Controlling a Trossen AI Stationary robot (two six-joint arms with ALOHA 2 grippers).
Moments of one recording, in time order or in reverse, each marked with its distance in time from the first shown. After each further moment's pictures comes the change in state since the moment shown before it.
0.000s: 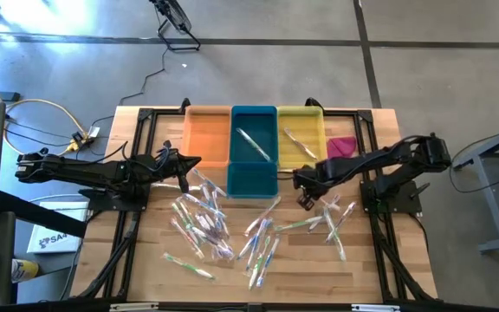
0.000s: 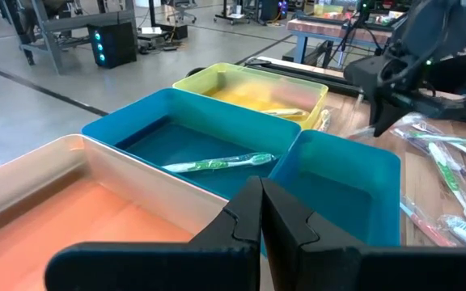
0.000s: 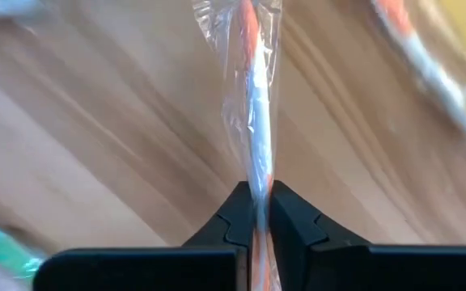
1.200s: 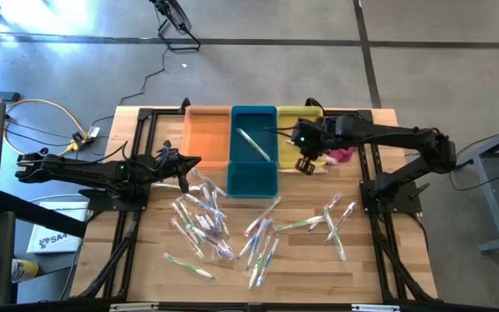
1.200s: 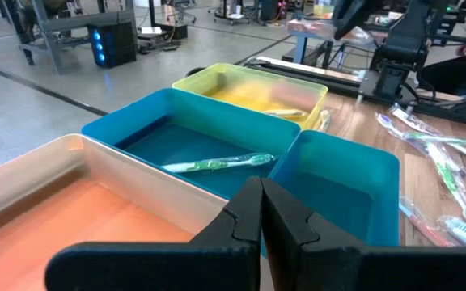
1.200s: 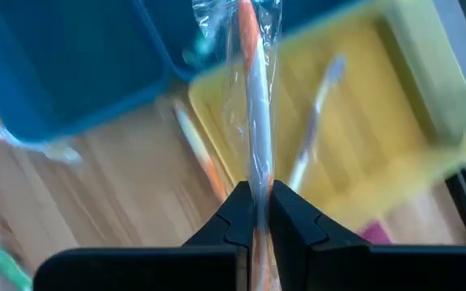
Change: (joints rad) left arm 0.000 0.000 0.000 0.001 0.001 -0.003; right arm -0.227 -0.079 0.500 -0.314 0.142 -0.546
